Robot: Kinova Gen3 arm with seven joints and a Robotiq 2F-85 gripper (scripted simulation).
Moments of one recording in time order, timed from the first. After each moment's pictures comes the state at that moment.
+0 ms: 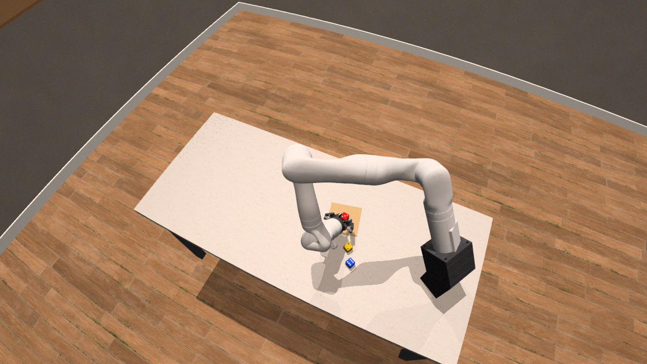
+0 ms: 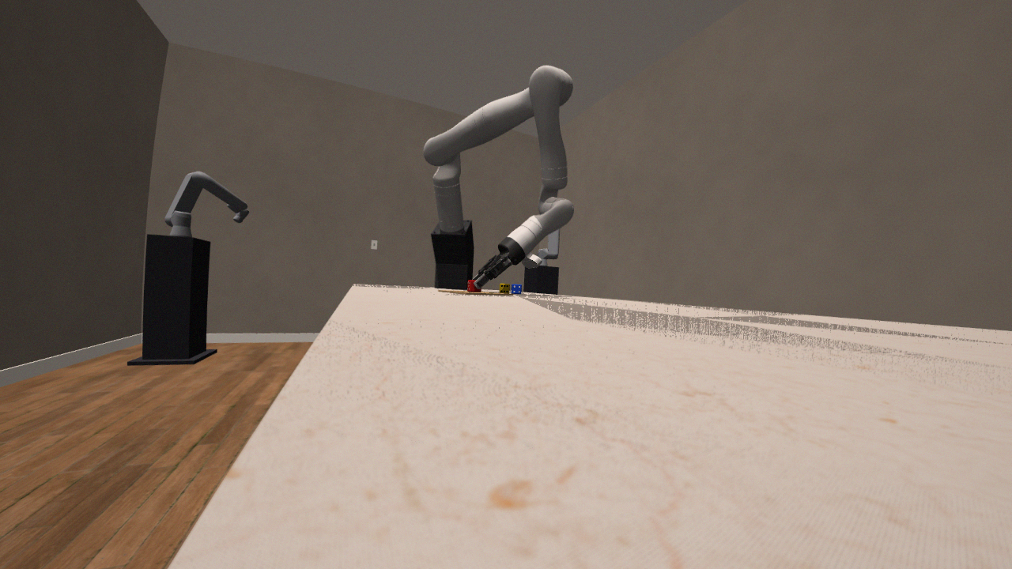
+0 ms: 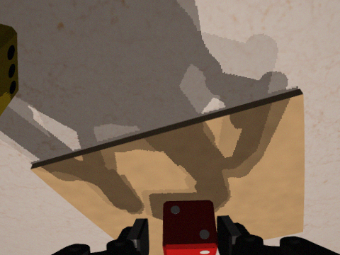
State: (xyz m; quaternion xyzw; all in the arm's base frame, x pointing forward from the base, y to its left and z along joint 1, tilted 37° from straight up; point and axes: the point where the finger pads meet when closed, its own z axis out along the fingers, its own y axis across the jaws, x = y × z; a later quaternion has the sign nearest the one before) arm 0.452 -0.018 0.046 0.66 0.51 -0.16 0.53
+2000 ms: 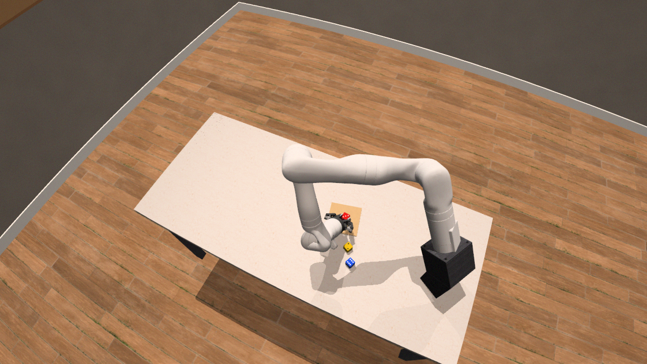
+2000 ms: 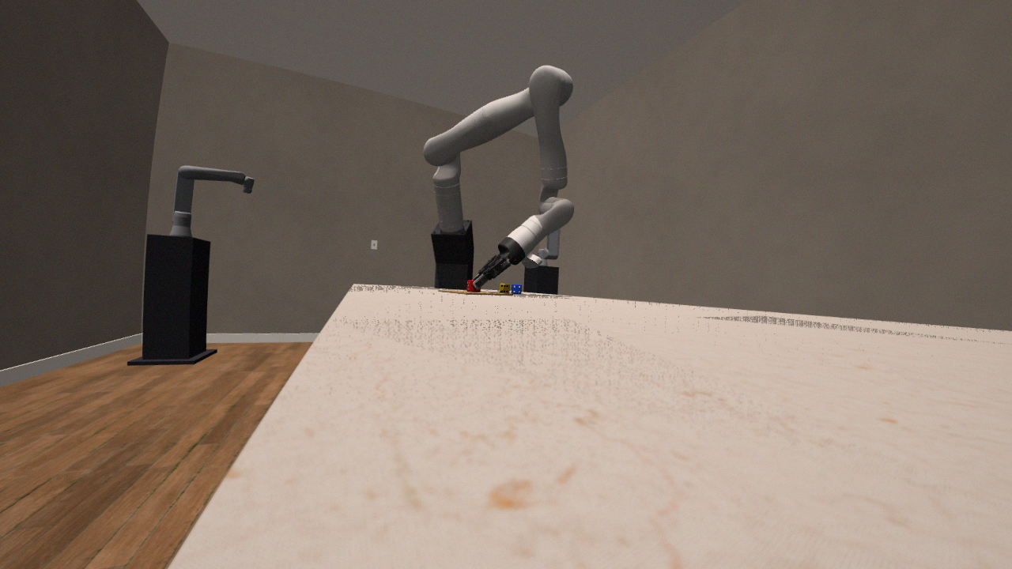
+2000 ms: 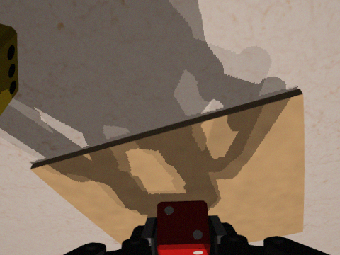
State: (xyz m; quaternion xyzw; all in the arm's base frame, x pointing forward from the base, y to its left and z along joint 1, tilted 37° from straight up) arm 0.452 -0.018 0.046 0.66 0.51 -0.16 0.53
